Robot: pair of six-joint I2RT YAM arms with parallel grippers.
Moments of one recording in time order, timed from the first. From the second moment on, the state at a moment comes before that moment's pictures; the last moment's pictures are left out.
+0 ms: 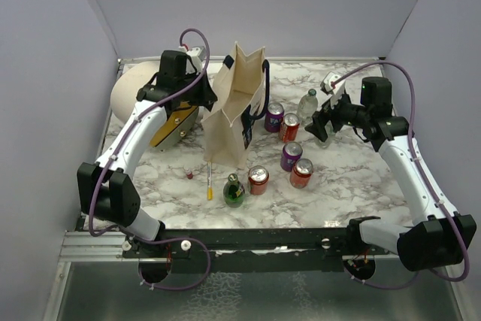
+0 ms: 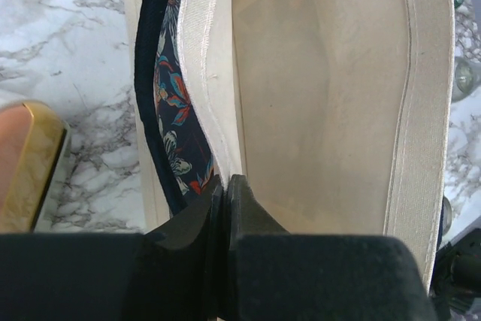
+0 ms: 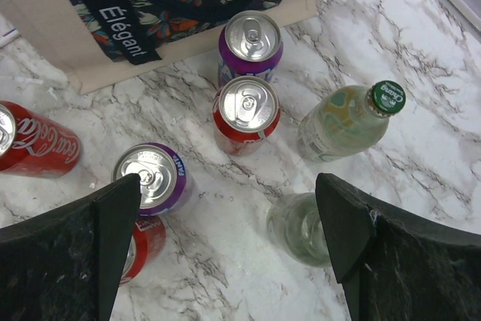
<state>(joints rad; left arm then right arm) -0.28 1.54 1.45 -0.54 0.34 -0.29 0.12 1.18 1.10 -0.53 -0.63 -0.51</state>
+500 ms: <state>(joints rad) -0.28 1.42 1.30 -0.49 0.45 -0.33 0.12 1.19 1.10 -0.53 -0.43 -0.43</state>
